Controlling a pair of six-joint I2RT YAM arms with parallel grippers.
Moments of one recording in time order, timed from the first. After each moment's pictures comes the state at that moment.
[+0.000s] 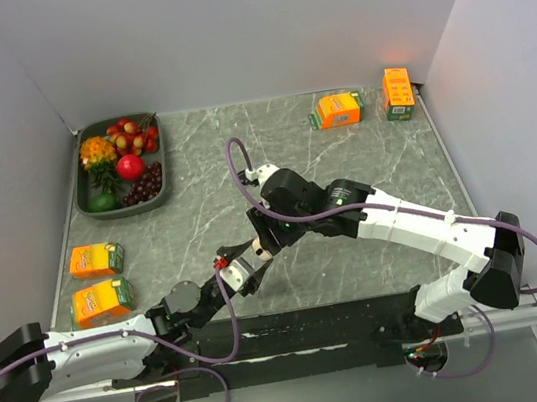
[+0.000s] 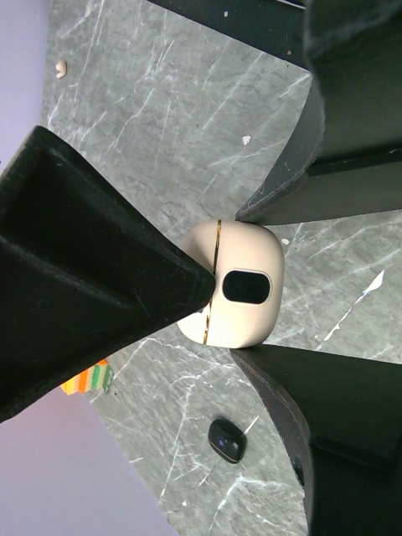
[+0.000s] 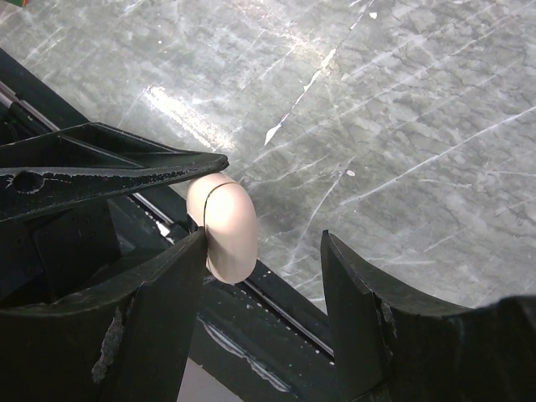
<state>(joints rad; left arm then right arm) -1.20 0.91 0.18 0.82 -0.29 0.22 1.01 1.38 1.32 -0.79 0.11 0.40</state>
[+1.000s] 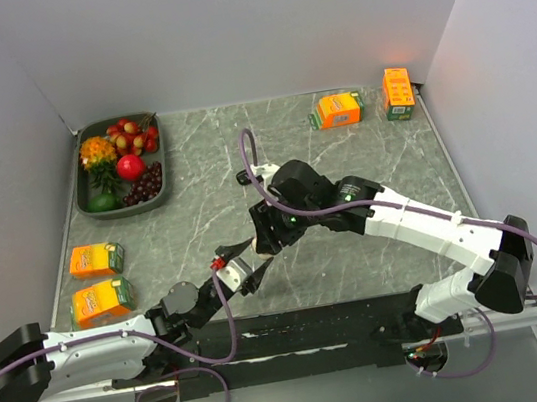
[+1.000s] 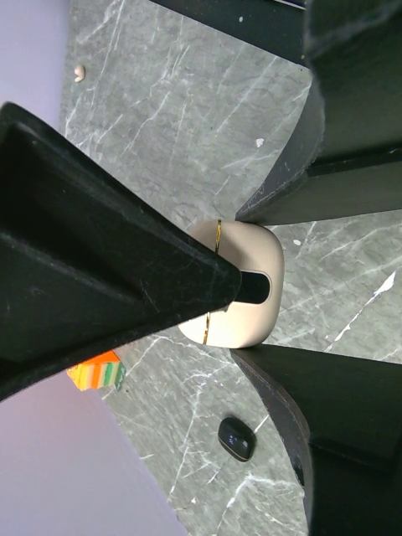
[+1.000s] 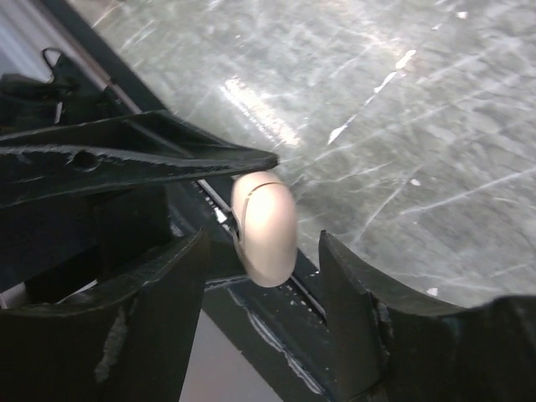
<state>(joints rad) -1.21 0.91 0.18 0.85 -0.29 0.22 0.94 1.34 1.26 -0.69 -0.14 0.42</state>
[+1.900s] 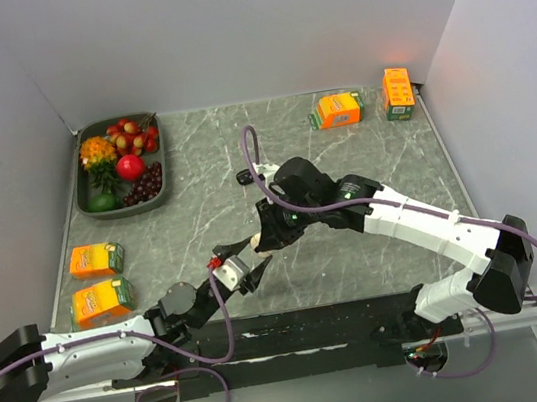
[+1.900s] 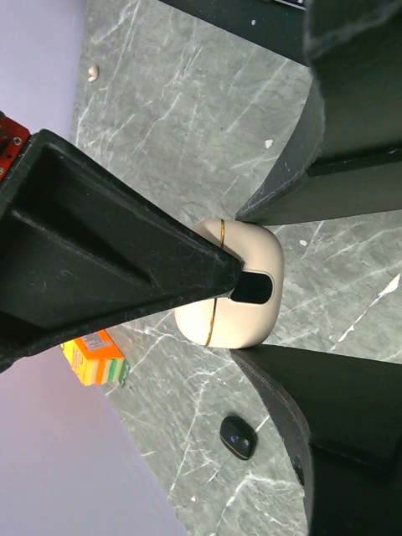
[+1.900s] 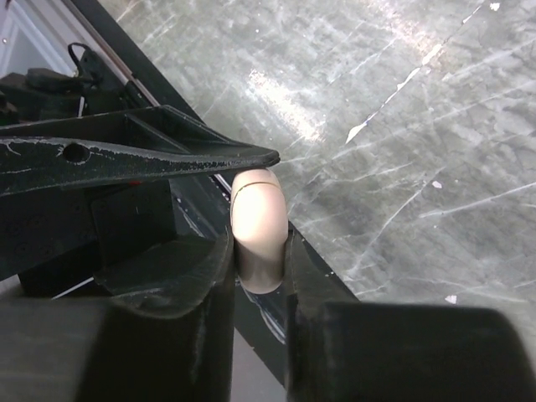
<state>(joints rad) -1.21 0.89 0.18 0.86 -0.30 0.21 0.91 1.35 1.23 -0.66 -0.24 0.43</state>
